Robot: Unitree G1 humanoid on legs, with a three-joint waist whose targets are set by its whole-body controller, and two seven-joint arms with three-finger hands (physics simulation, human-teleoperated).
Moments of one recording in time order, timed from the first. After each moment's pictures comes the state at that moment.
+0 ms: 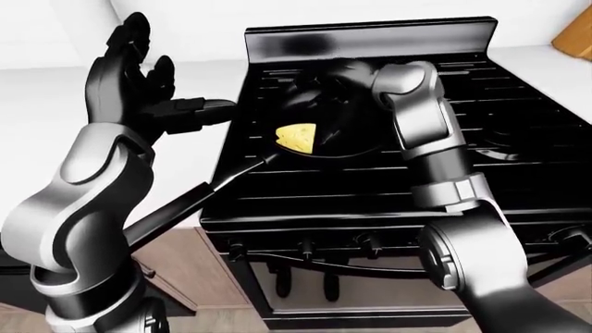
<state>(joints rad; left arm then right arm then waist) -0.73 0.41 0.28 -0.47 -0.62 0.99 0.34 -1.23 -0.21 0.01 0.61 -0.53 0.36 0.91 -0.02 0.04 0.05</state>
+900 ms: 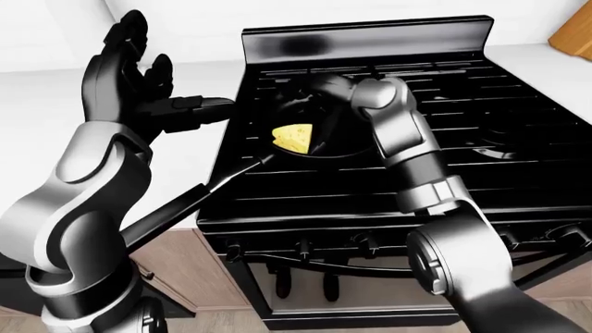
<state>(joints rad) -0.73 0.42 0.28 -0.47 -0.64 1.00 0.35 -1.24 -0.14 0.02 0.74 -0.55 0.25 0.82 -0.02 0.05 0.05</state>
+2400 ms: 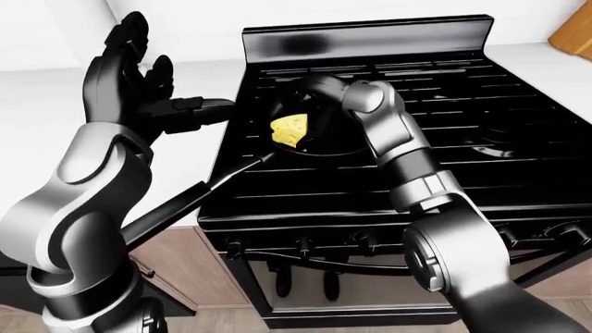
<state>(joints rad) -0.73 0.42 0.28 -0.47 -0.64 0.99 0.35 -1.28 -0.12 0.03 0.88 -0.58 0.13 0.68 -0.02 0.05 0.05</state>
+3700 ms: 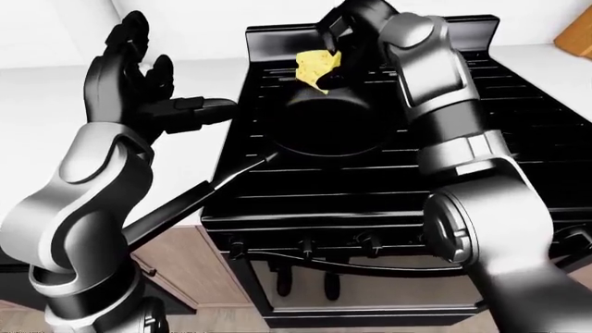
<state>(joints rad) -0.73 0.41 0.28 -0.47 -0.62 0.99 0.35 -1.48 -0.22 -0.02 0.86 -0.46 0.41 0.49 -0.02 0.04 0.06</state>
